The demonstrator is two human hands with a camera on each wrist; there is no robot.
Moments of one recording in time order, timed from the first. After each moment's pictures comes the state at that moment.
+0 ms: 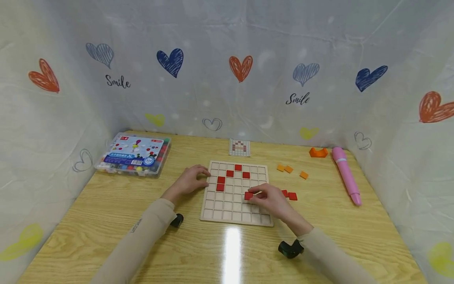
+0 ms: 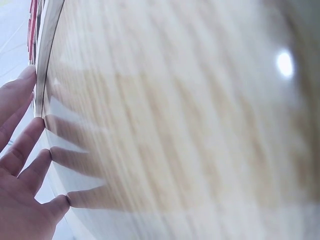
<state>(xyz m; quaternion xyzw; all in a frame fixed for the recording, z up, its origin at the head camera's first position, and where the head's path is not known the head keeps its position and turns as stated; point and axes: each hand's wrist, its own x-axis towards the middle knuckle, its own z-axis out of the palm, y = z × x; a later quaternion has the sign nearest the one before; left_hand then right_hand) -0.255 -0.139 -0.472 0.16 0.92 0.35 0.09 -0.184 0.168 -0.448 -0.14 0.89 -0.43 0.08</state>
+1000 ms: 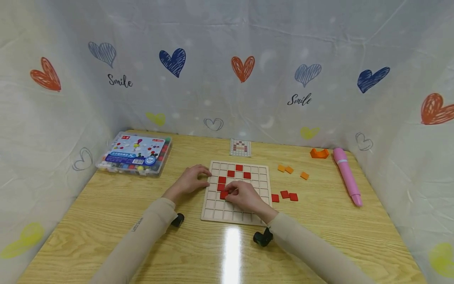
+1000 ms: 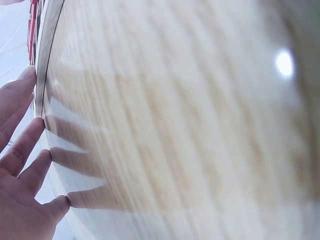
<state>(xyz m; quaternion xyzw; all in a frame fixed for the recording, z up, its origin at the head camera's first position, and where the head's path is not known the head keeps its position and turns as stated) -0.258 -0.141 -0.473 0.17 0.92 0.34 0.08 -0.211 0.095 -0.461 -0.19 0.89 -0.39 0.13</state>
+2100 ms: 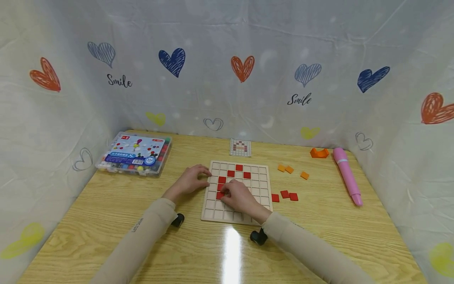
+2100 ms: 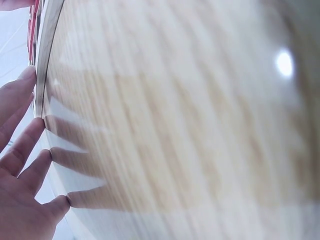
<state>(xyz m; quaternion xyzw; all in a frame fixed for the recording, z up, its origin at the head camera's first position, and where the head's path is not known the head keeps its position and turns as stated) -0.257 -0.140 -0.472 0.16 0.92 0.35 0.09 -0.210 0.076 -0.458 -0.27 0.92 -0.27 0.05</state>
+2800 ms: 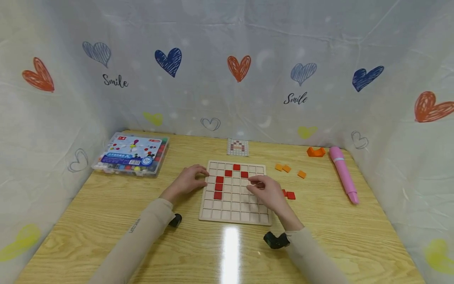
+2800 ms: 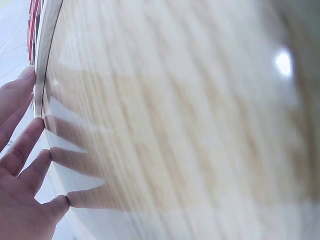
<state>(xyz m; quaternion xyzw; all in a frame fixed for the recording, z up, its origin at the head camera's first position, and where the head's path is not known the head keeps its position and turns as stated) -0.259 -0.141 -0.475 0.16 0.92 0.35 0.09 -0.192 0.157 -0.440 -0.08 0.90 -0.44 0.02</state>
